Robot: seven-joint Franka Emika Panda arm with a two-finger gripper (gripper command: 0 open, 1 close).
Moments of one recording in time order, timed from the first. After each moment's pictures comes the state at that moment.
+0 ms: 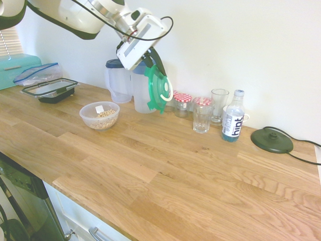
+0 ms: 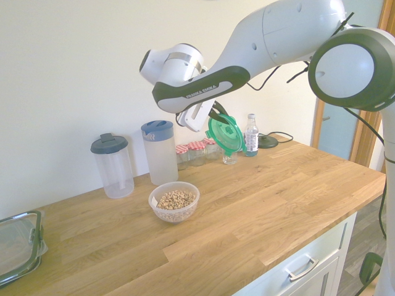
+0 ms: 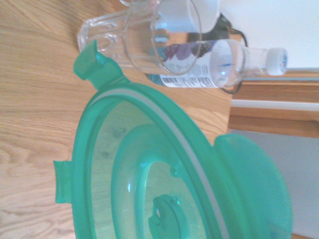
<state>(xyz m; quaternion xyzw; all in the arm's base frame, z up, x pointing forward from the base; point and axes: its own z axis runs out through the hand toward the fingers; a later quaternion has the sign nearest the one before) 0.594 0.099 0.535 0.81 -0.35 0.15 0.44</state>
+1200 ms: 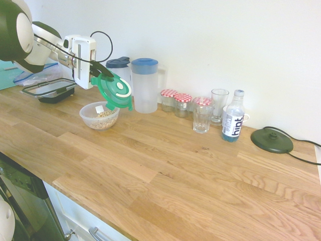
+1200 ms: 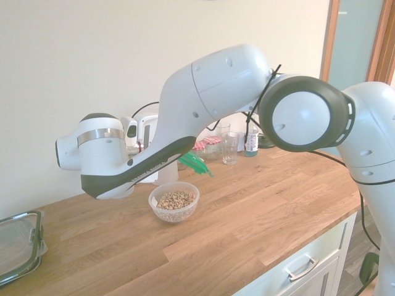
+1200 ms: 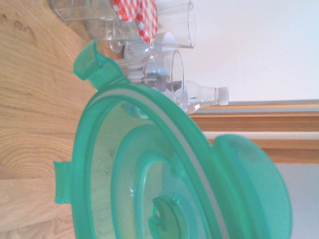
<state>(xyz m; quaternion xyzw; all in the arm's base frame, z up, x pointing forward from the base) 0.562 0.307 0.425 0.72 -0.30 0.28 0.55</state>
